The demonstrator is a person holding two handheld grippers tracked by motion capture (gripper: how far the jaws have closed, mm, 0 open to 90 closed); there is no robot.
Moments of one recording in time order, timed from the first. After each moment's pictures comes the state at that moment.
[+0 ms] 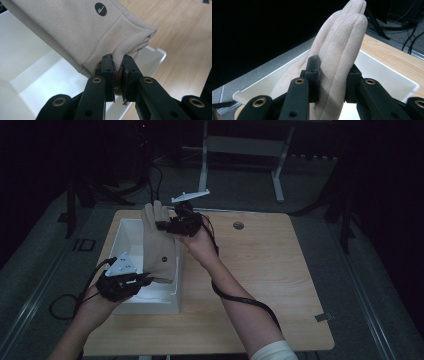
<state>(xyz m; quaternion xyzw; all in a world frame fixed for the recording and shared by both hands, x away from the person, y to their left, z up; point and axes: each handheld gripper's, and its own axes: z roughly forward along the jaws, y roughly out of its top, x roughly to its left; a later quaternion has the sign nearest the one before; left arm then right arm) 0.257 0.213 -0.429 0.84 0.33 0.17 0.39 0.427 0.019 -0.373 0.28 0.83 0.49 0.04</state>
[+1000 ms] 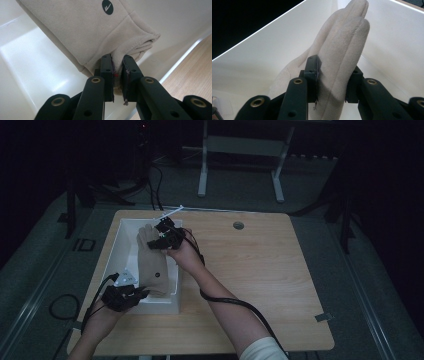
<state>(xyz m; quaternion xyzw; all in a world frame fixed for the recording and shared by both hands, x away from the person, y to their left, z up) 0.268 0.219 -0.507 0.83 0.40 0.14 0.35 0.445 0.064 -0.448 0.29 0.87 0.39 0.01</state>
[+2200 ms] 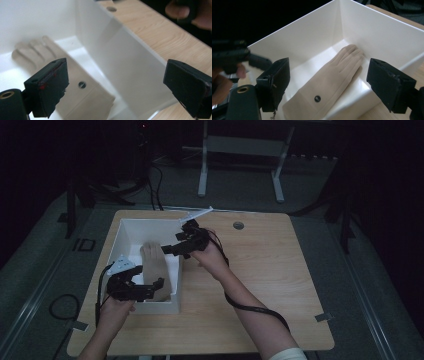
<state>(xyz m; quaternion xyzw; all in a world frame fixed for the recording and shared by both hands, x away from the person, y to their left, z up) 0.270 0.198 -0.465 0.73 0.45 0.15 0.49 0.418 -0.012 -0.420 0.25 0.86 0.45 0.00</state>
